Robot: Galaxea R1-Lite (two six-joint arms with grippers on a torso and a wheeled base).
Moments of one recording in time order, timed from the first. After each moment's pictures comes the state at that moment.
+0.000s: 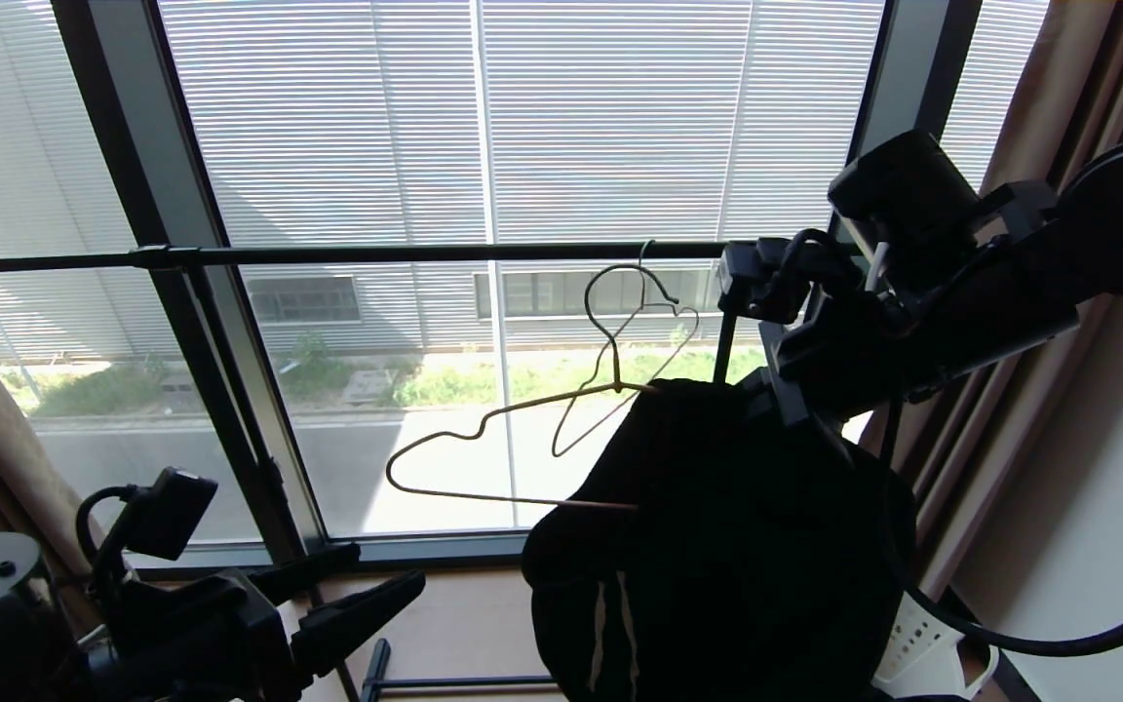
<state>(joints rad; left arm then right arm) -0.37 1.55 -0.03 -1.28 -0.40 -0.37 0.48 1.85 -1.65 0.74 0.52 -0.68</state>
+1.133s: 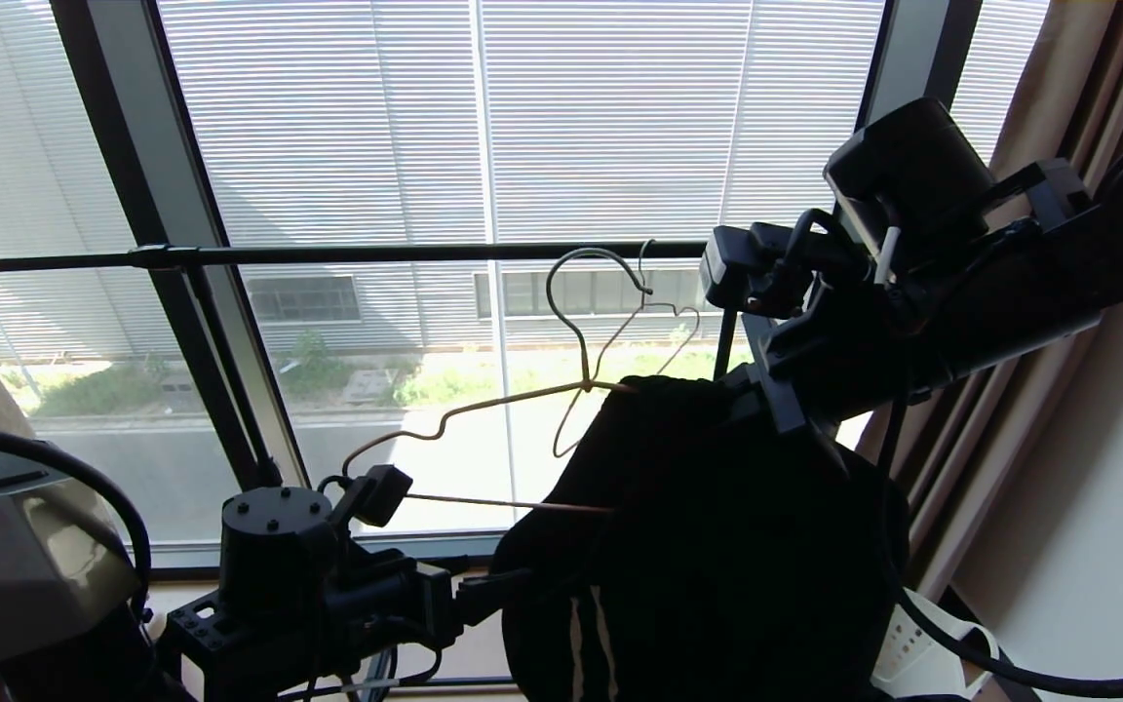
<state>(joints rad) -0.48 2.00 -0.29 -1.29 -0.40 -0.42 0.56 1.81 -1.65 0.71 0.53 -0.68</state>
